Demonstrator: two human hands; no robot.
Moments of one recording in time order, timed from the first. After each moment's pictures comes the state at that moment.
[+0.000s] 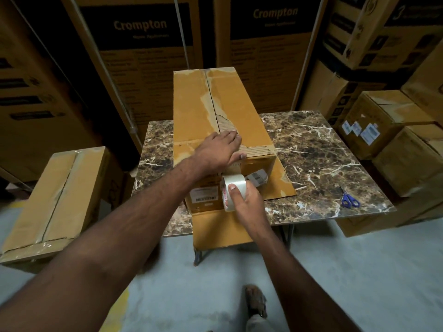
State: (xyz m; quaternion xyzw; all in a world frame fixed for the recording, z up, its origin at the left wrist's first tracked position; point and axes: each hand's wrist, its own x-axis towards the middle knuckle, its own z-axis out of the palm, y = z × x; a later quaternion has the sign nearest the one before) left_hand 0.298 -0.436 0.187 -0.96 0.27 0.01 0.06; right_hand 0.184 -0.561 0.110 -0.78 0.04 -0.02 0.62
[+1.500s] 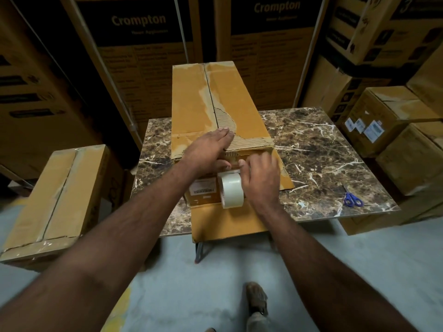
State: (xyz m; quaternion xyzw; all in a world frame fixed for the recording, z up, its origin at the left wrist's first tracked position) left_hand 0.296 -0.420 0.184 -0.97 0.23 -0.04 0.00; right_hand 0.244 -0.585 0.116 -0.93 -0.03 -0.29 0.20
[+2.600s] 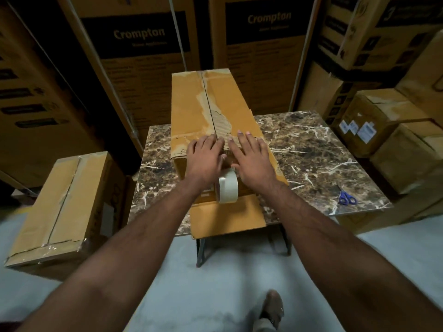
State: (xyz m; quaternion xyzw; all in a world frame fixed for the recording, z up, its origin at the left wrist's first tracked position) left_hand 0.267 -0.425 0.164 -0.98 0.10 -0.13 -0.07; right_hand 0.280 -0.590 0.134 -0.97 -0.20 -0.16 0.01
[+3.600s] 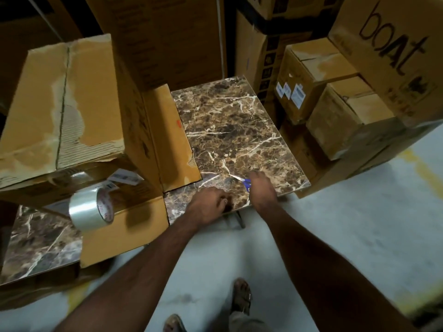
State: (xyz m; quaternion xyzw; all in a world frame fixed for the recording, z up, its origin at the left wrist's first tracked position) left_hand 0.276 -0.714 0.044 -0.94 0.24 0.18 -0.17; right_hand 0.280 -0.904 -0.012 -0.98 0.10 0.05 0.18
